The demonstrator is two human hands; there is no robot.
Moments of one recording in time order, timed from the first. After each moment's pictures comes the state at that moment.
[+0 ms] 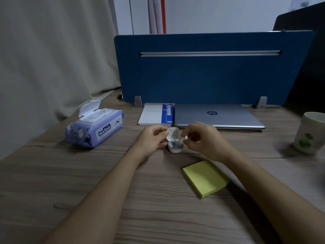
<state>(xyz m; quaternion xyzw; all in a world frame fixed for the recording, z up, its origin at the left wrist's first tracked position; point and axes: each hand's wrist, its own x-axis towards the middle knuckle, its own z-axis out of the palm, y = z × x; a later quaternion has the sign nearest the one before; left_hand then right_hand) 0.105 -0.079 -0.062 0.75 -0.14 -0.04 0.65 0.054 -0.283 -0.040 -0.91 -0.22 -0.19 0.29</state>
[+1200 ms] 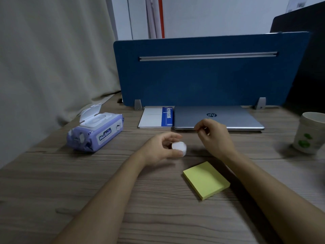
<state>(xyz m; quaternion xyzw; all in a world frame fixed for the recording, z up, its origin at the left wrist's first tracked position) 0.099 -0.080 -0.062 0.82 -0.27 -0.09 0.50 0.073 -0.301 -0.052 -0.88 -0.09 -0.31 0.34</state>
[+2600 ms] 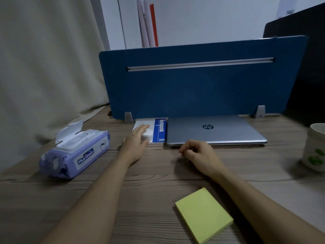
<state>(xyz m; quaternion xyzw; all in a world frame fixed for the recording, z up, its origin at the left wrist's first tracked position) 0.216 -0.067 -0.074 0.92 -0.17 0.15 0.31 0.110 -0.304 -0.073 -0.86 -0.08 -0.11 0.49</state>
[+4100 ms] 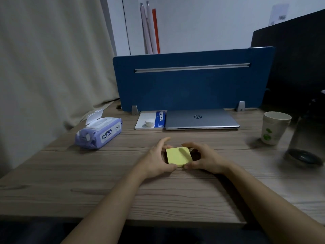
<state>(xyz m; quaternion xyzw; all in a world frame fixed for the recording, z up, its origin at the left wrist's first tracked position) 0.010 -0.094 -0.061 0.90 -0.23 -0.04 0.38 -0.004 -0.327 -0.069 -0.92 -0.16 -0.03 0.35</state>
